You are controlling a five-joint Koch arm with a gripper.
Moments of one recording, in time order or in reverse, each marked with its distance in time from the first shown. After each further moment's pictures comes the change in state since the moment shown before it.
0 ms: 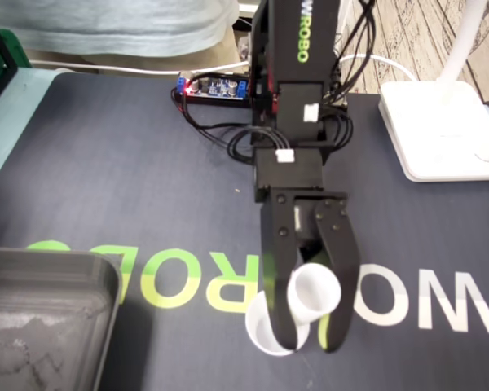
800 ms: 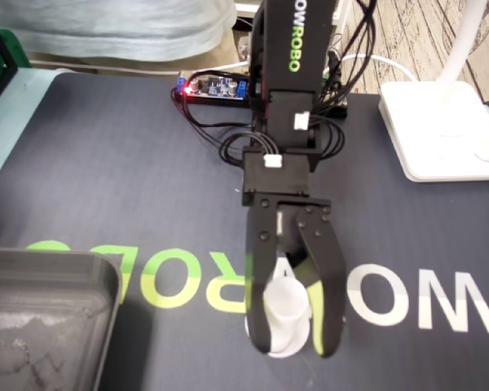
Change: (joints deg) arm 3.4 -1.6 0.0 -3.6 0.3
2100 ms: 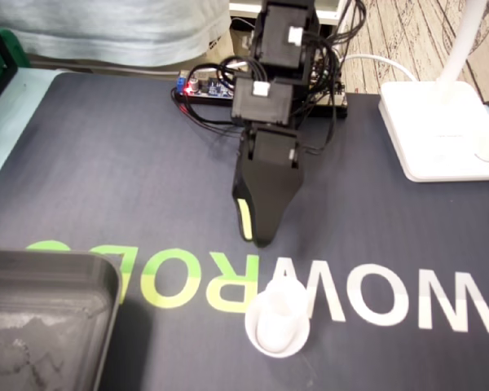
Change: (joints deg) arm 7.2 39.4 21.2 48.5 81.3
